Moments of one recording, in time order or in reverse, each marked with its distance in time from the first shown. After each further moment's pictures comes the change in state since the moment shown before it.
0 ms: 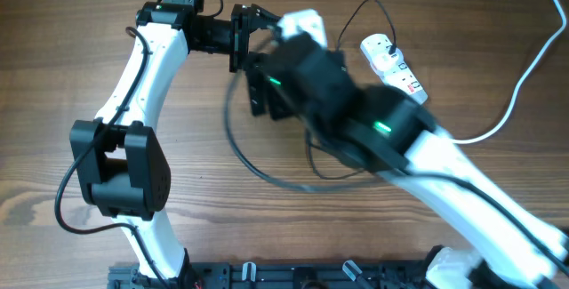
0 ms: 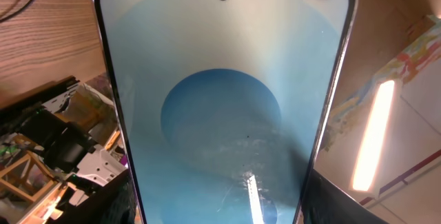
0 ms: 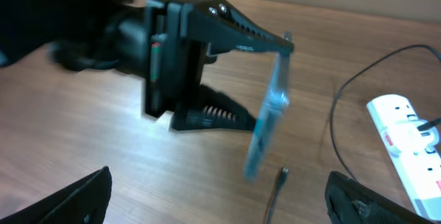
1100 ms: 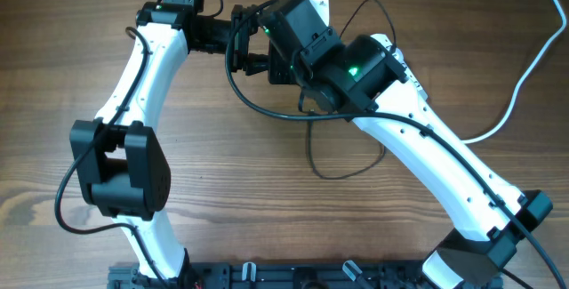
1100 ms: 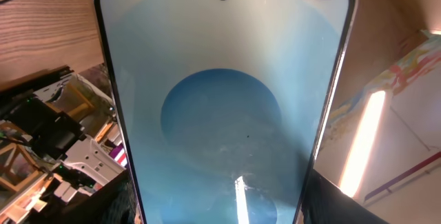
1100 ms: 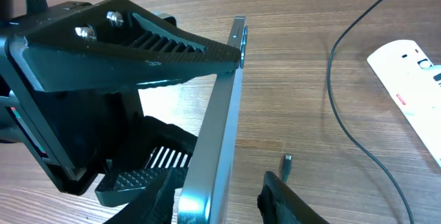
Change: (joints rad) left arm 0.000 0.000 0.000 0.000 0.002 -0.069; right arm -0.137 0.165 0.107 -0.069 -0.097 0.165
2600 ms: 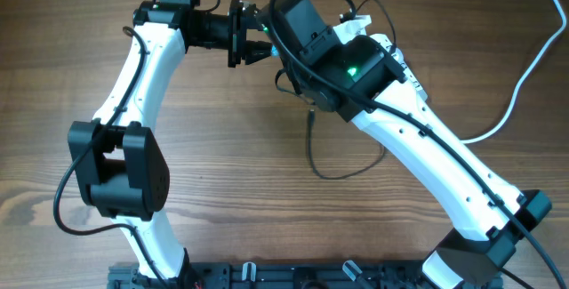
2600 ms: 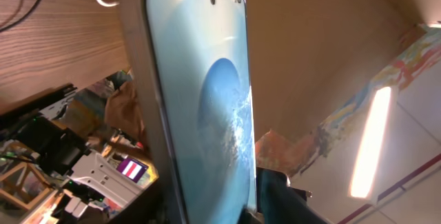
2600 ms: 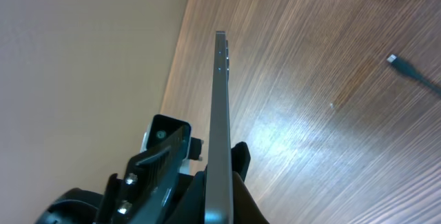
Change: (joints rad) left arm 0.010 -0.003 0.005 0.079 -0.023 -0.016; right arm 0.004 0.002 0.001 0.042 0.095 1.145
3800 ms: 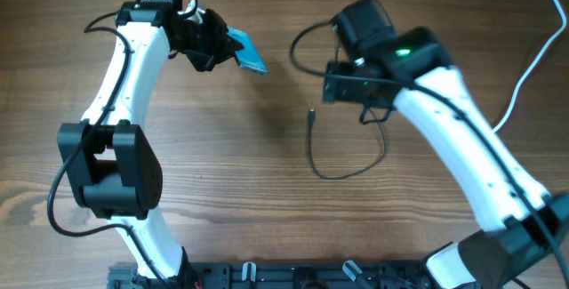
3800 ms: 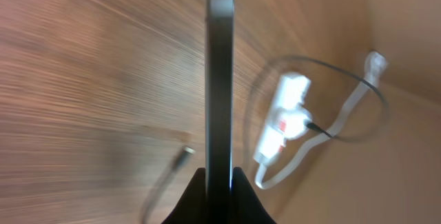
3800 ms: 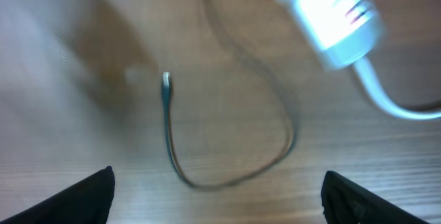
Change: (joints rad) left arm 0.068 -0.001 0.000 -0.107 -0.819 0.330; right arm -0.243 -0.088 -0.320 -0.193 -0.250 -1.229
